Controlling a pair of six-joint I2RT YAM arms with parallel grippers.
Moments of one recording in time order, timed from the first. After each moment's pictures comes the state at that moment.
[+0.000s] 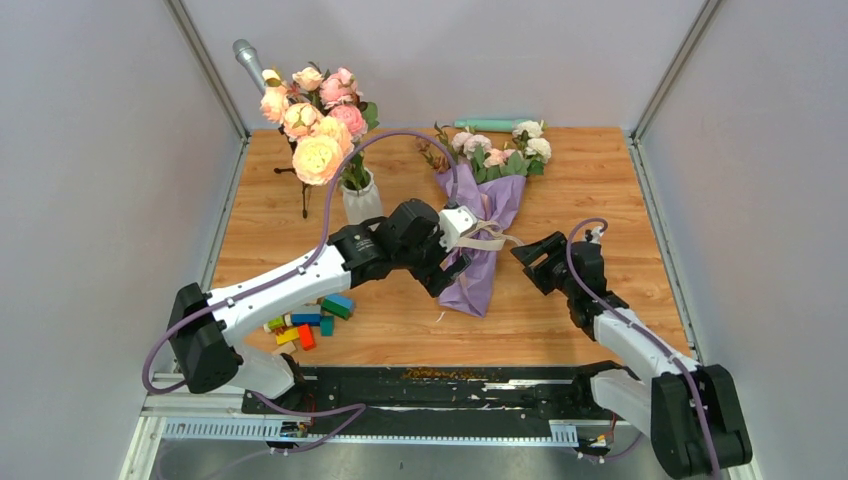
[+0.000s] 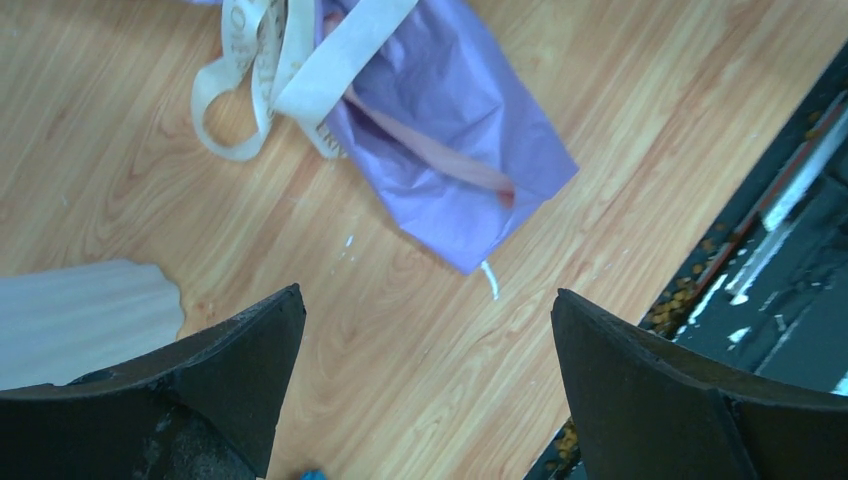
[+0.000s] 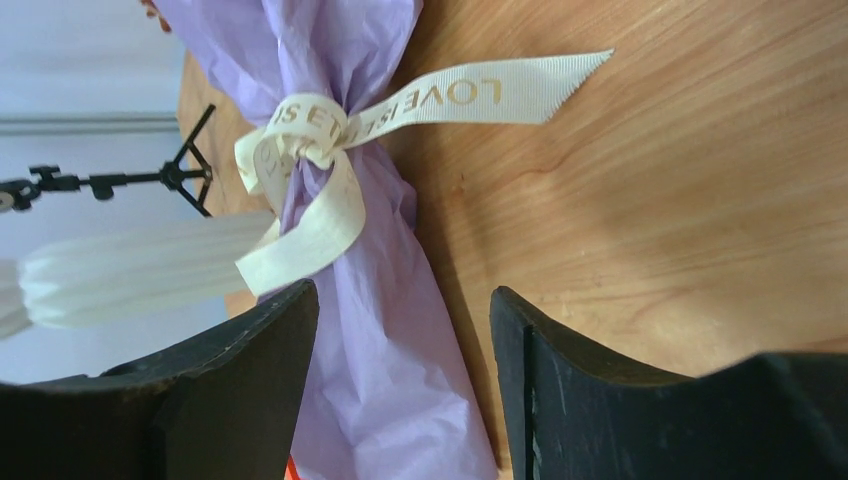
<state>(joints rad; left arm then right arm) -0.95 1.41 1.25 -0.58 0.03 0.03 0.21 0.99 0.33 0.15 -0.14 1.07</state>
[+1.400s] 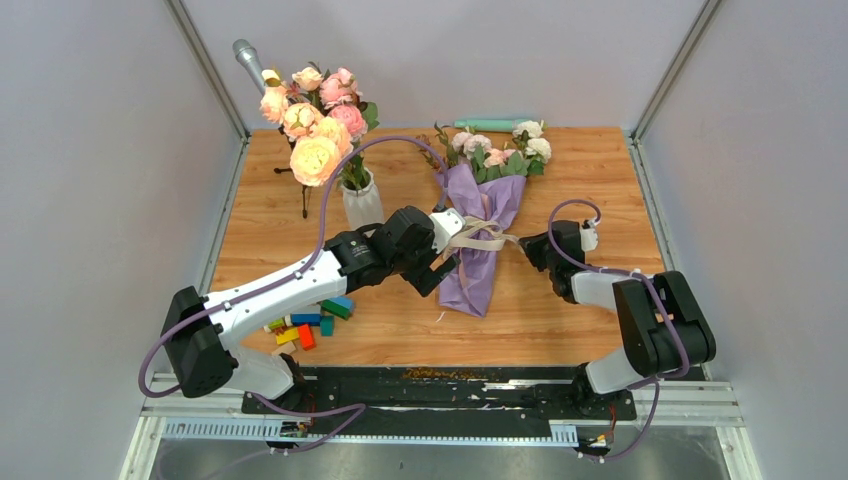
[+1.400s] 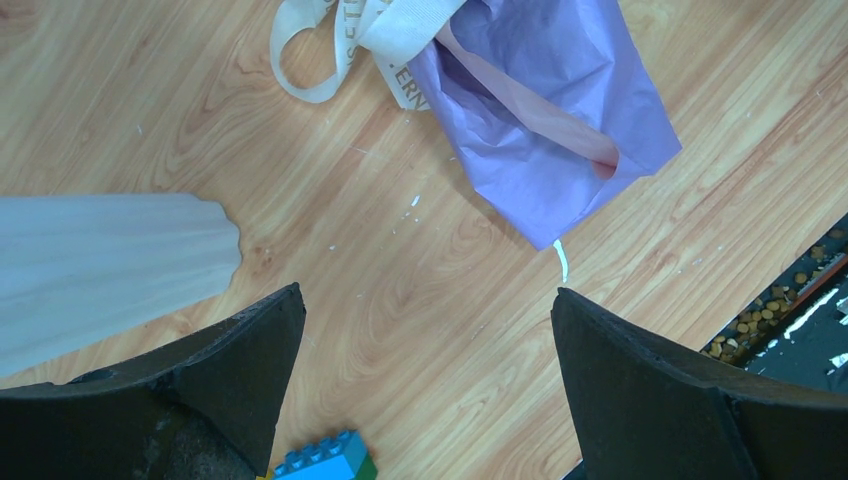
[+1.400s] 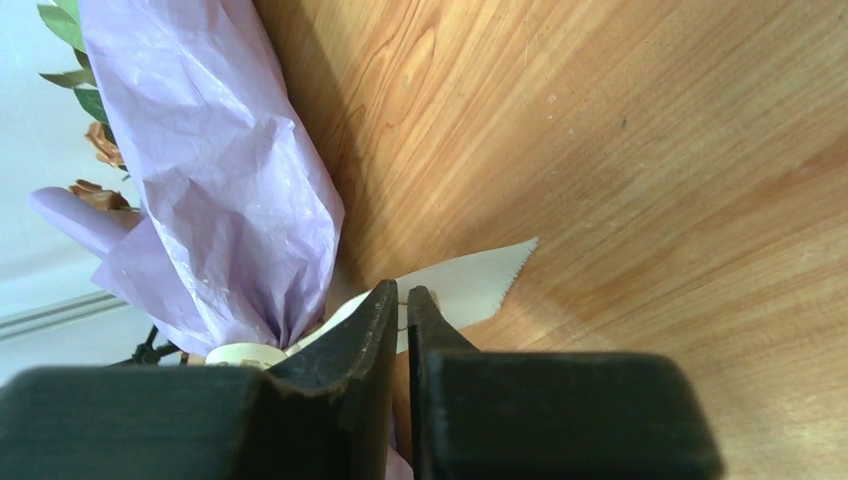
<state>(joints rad) -0.95 1.38 1.16 -0.57 -0.15 0.04 0.21 1.50 0.49 0.41 0.12 1.24</state>
